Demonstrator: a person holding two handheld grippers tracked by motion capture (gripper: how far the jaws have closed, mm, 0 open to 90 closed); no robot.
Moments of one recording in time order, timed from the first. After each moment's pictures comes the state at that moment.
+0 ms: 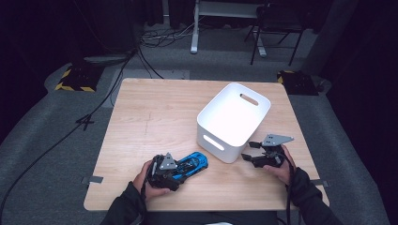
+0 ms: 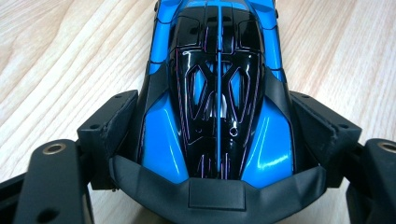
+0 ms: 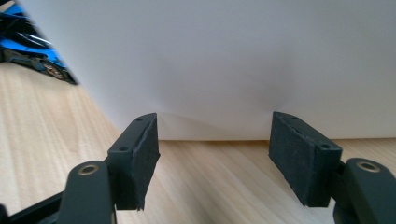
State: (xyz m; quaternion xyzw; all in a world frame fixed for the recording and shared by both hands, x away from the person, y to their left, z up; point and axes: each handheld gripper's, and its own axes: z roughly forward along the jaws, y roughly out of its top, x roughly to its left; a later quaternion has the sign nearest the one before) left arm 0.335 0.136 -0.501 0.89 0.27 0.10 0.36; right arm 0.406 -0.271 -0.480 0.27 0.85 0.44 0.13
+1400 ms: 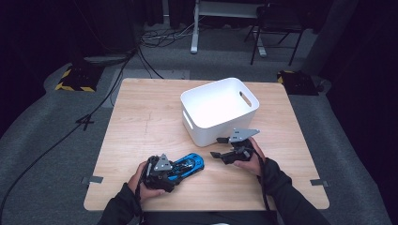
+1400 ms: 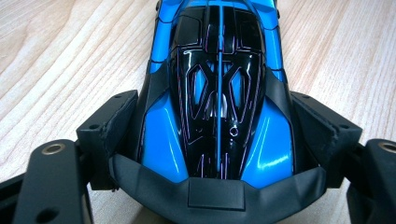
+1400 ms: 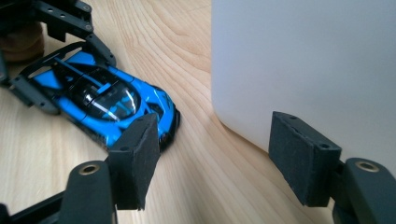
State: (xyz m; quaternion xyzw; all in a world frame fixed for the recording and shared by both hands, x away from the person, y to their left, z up) left arm 0.331 0.149 -0.502 0.89 0.27 0.09 0.36; right arm 0.417 -0.169 -0.464 0.18 0.86 0.47 0.10
